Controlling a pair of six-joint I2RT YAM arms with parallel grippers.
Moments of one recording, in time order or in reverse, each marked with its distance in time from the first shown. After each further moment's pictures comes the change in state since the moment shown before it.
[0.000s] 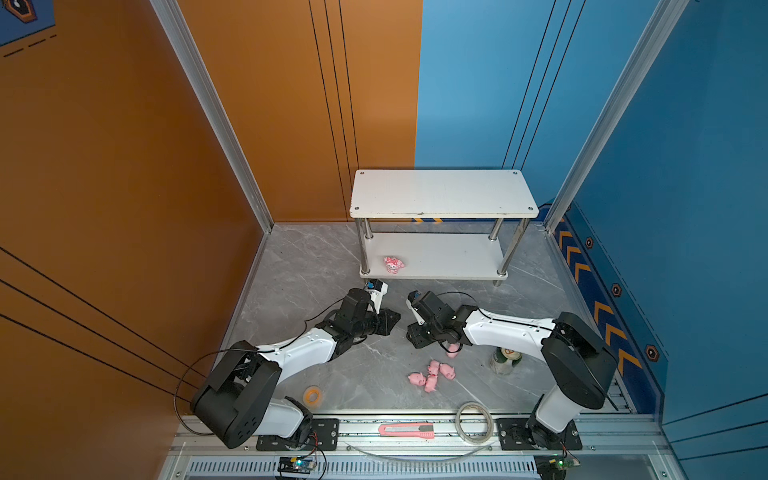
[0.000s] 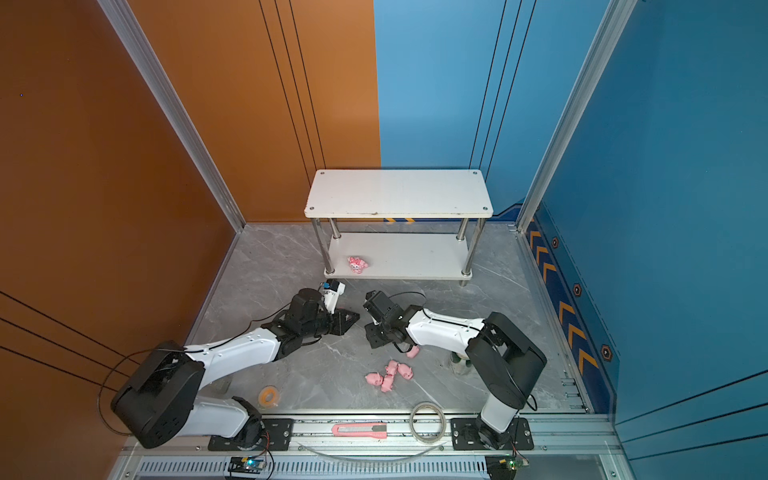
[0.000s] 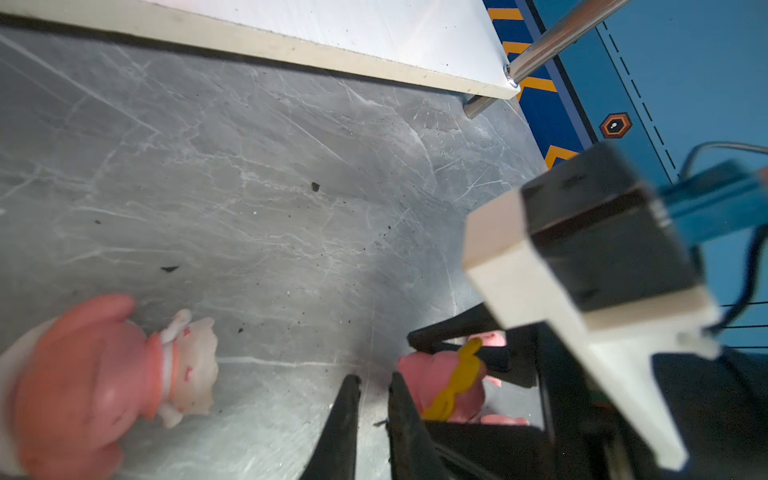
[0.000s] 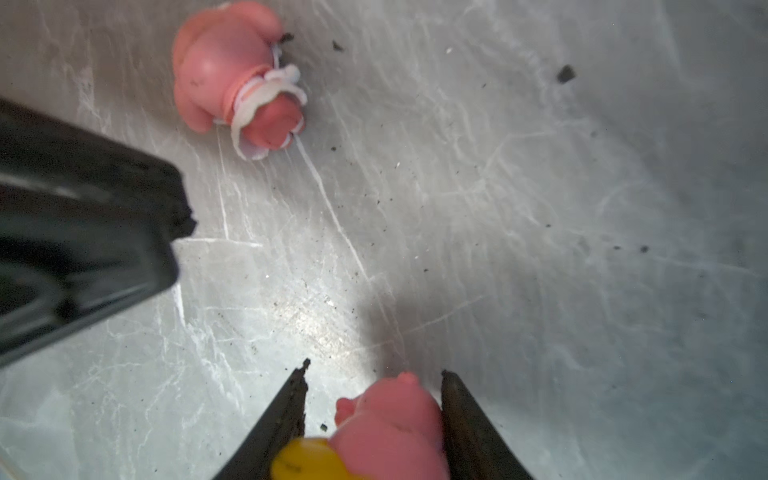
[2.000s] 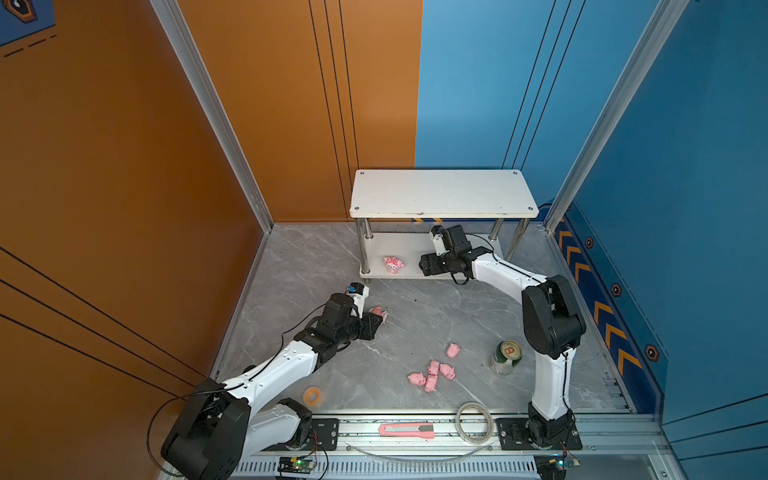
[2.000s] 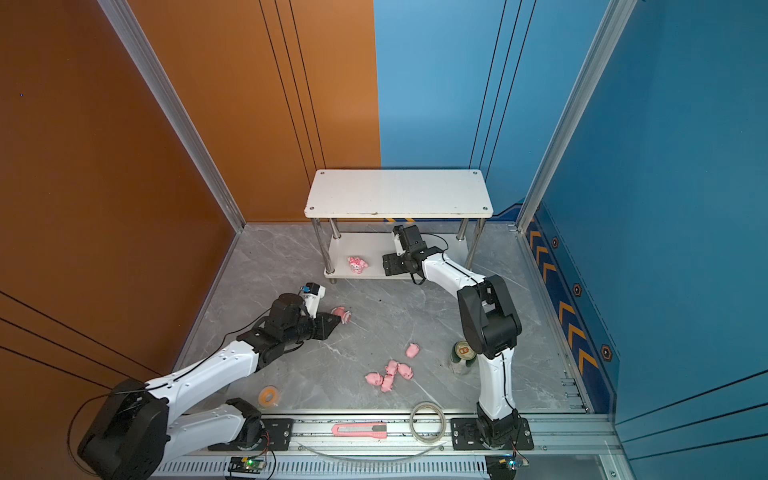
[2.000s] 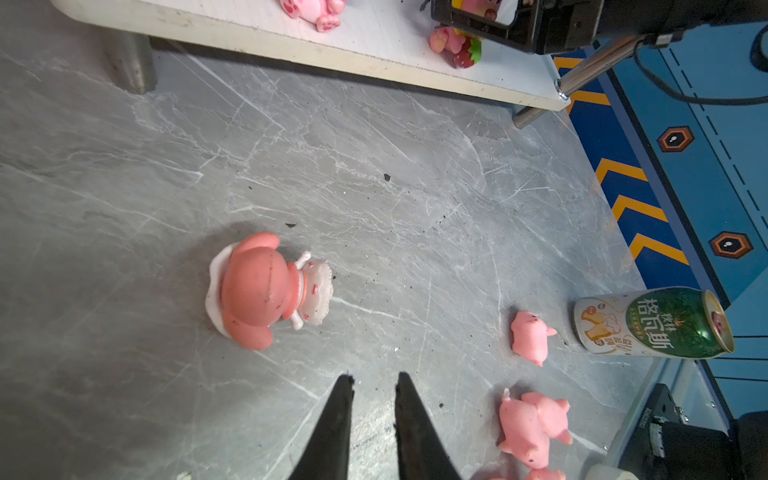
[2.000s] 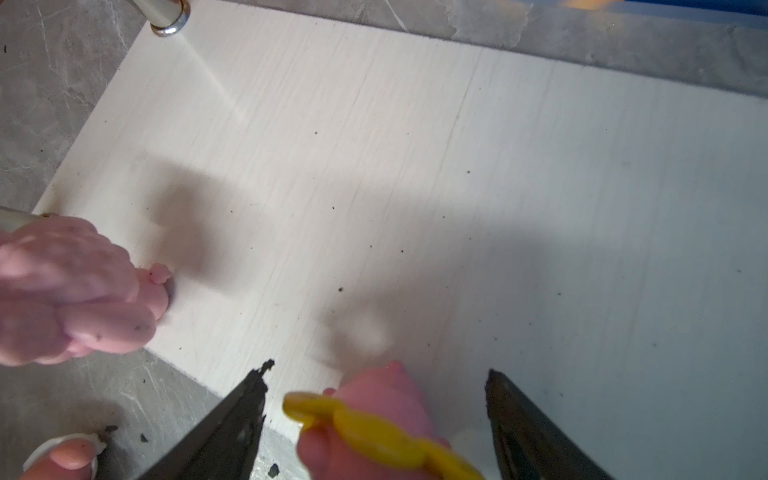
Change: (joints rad) left arm 0.072 -0.220 -0.060 -0.205 -0.080 0.059; right arm -0.424 0.348 0.529 0.016 -0.091 -0.245
